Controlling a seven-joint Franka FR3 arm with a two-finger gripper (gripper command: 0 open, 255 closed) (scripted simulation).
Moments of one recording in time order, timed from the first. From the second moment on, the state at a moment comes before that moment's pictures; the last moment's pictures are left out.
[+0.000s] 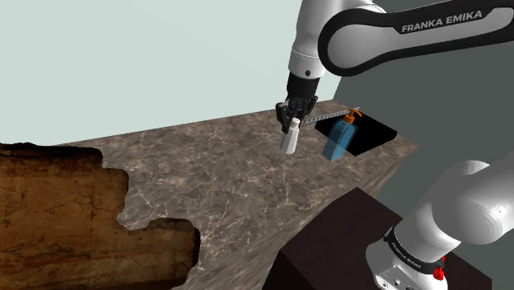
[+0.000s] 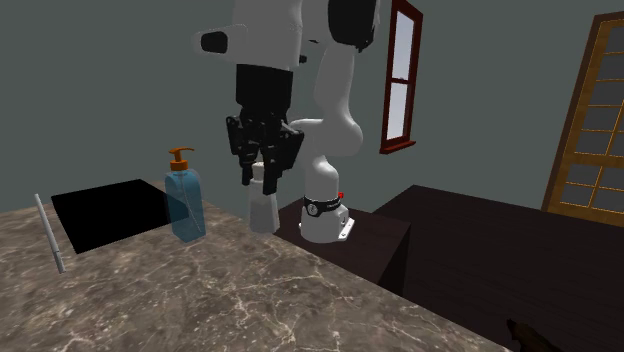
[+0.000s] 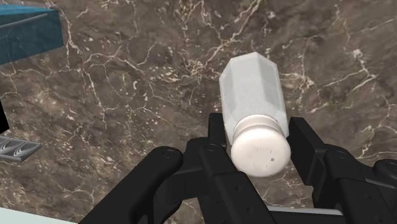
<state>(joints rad) 0.01 -0.40 0.32 -2.34 0.00 1.96 0.39</state>
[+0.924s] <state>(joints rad) -0.03 -0.40 0.24 -2.24 -0.03 1.86 0.29</state>
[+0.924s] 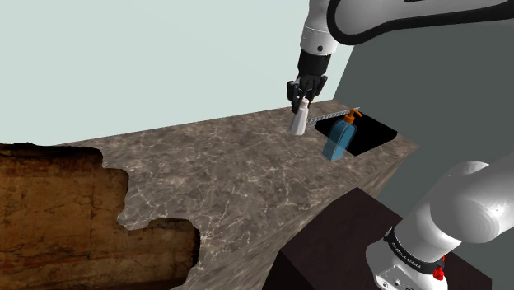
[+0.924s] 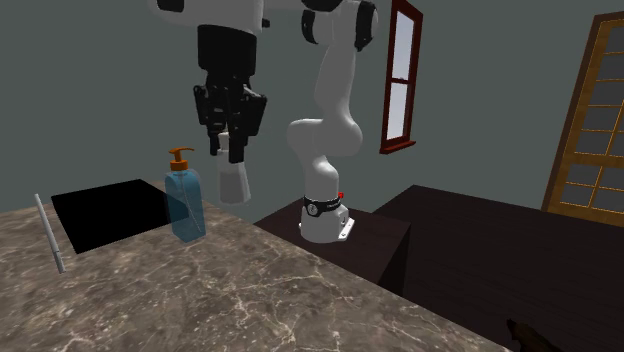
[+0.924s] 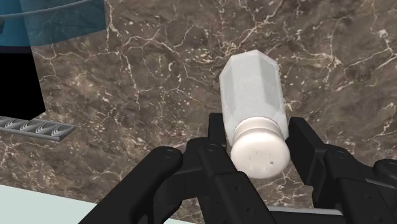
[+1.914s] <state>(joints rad) -0.18 -0.21 0.02 -2.07 -0.11 1.91 -0.04</state>
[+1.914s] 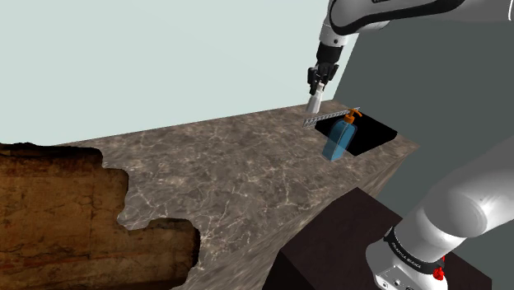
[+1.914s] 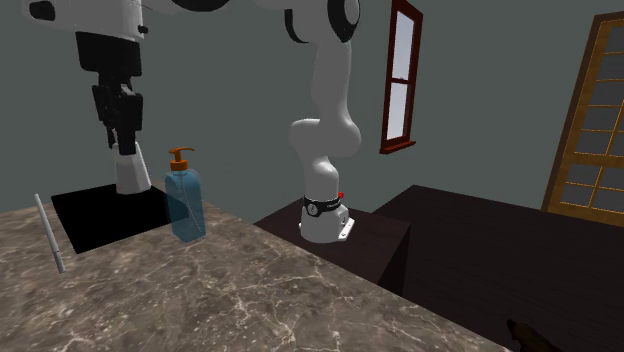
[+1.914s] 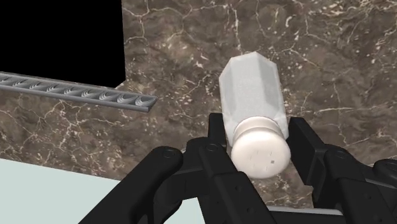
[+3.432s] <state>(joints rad) -0.28 0.07 -0.11 -1.90 -0.10 2.05 -0.26</state>
